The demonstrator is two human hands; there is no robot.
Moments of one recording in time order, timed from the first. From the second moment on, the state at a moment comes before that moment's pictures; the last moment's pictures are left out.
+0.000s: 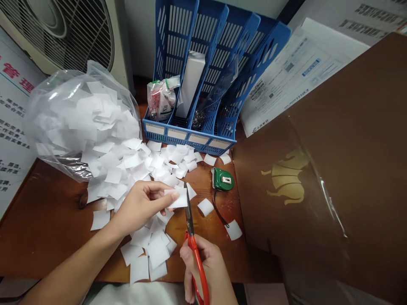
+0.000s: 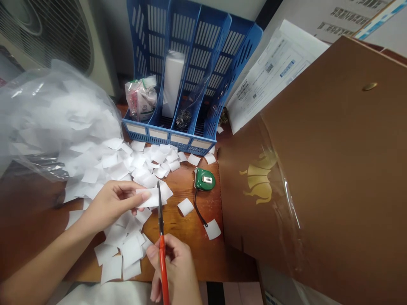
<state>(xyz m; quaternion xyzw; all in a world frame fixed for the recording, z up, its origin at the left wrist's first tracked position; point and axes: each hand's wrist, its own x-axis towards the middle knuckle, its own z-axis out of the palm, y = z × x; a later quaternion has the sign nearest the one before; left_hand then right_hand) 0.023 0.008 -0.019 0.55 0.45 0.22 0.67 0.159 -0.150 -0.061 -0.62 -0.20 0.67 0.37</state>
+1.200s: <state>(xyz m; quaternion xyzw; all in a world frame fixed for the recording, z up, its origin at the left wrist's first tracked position) 0.014 0.013 -0.047 0.79 0.41 0.24 0.39 0.244 -0.028 -0.068 -0.64 -0.67 0.09 0.36</state>
